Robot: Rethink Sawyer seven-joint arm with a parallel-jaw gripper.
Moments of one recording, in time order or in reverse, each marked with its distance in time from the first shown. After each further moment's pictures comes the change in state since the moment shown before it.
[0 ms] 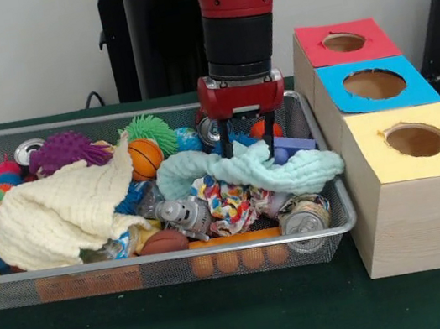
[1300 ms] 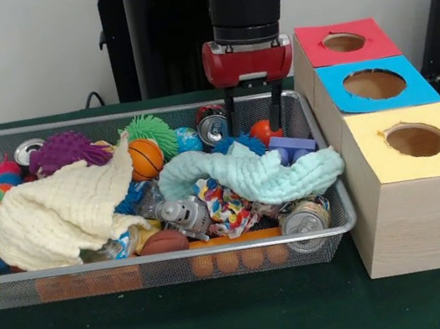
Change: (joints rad) arm 0.003 -0.108 0.019 0.039 0.014 0.079 0.000
